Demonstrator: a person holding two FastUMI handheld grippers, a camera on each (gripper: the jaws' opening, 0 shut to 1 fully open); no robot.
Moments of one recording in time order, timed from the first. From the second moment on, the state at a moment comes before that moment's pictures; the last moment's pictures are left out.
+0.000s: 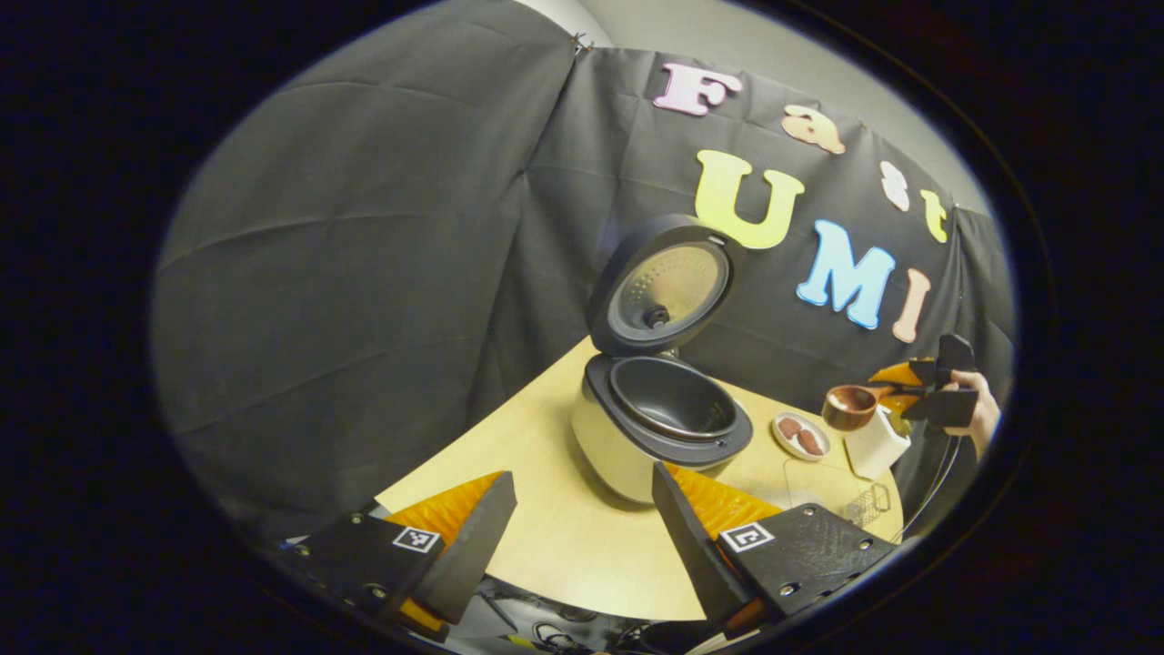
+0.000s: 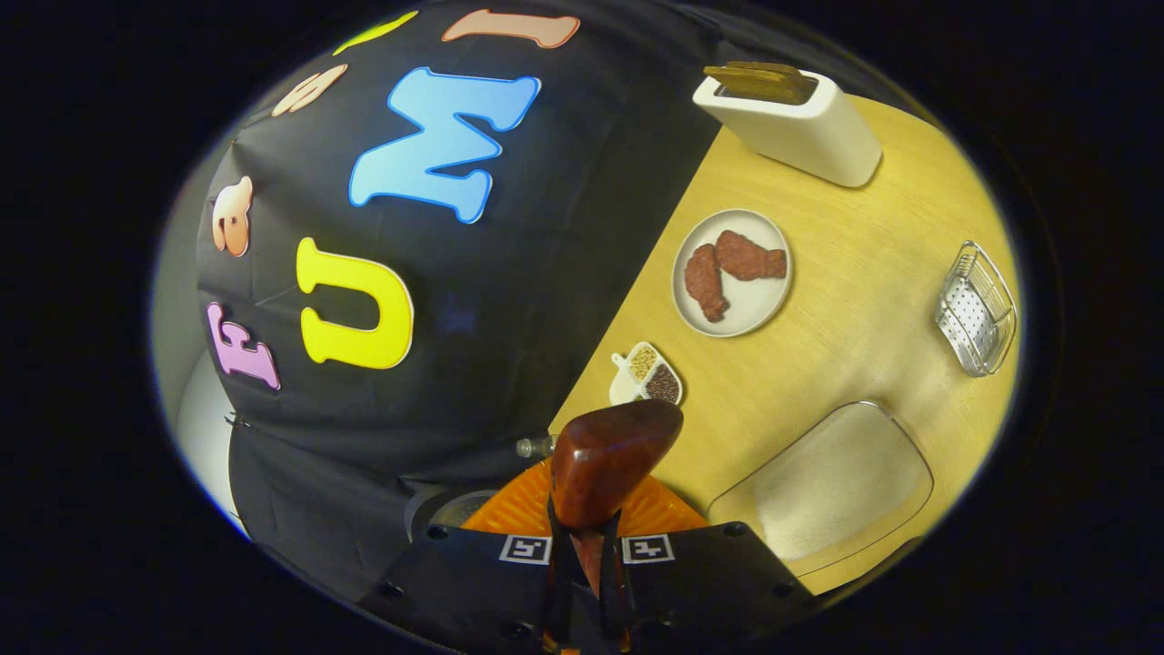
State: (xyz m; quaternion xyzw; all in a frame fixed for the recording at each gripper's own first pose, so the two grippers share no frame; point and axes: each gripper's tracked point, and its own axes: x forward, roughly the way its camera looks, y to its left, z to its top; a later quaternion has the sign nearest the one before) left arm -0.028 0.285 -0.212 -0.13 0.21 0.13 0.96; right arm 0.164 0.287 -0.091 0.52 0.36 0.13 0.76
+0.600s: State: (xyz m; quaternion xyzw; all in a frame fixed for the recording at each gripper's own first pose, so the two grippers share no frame) left arm -0.028 0.336 -0.223 -0.14 0.22 0.17 0.95; right arm 0.180 0.426 -0.053 0.47 0.38 0.22 0.76
